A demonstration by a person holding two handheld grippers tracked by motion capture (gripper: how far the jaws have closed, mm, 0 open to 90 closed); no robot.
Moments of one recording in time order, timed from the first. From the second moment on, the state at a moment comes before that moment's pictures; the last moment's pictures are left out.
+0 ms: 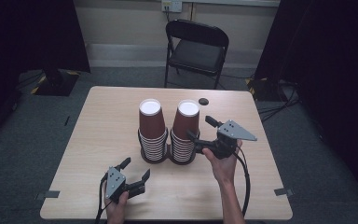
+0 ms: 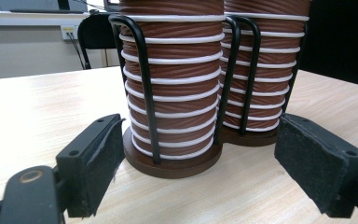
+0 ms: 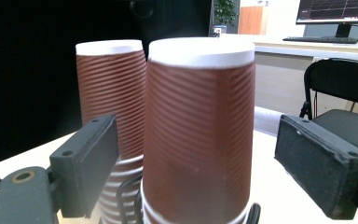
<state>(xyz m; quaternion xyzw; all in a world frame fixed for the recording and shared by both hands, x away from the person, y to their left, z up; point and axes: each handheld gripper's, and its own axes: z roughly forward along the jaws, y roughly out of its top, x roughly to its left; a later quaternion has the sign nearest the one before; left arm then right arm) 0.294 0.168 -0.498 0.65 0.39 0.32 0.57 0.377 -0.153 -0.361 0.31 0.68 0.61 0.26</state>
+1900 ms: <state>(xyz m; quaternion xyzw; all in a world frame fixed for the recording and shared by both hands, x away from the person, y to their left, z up) 0.294 0.169 -0.498 0.65 0.38 0.31 0.58 0.431 -0.111 -0.379 0.33 0.73 0.56 0.23</state>
